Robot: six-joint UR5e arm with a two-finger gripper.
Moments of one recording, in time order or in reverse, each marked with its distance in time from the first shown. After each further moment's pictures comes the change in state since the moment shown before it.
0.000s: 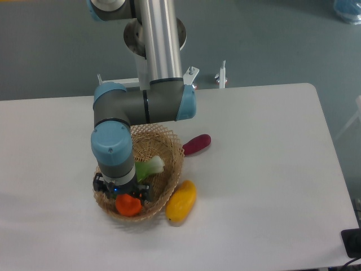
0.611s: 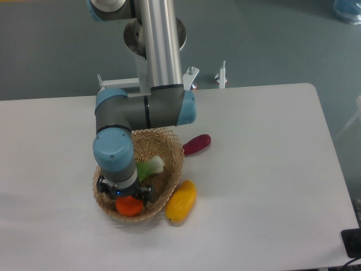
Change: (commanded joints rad) arm 0.000 -0.026 0.000 0.037 0.000 -0.012
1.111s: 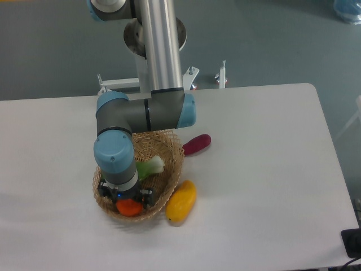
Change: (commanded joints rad) arm -0.002 -0.003 -0.002 0.012 0.017 0.000
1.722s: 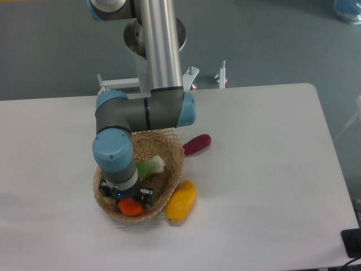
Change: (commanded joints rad) arm 0.002 0.014 0.003 -0.002 0.002 0.014
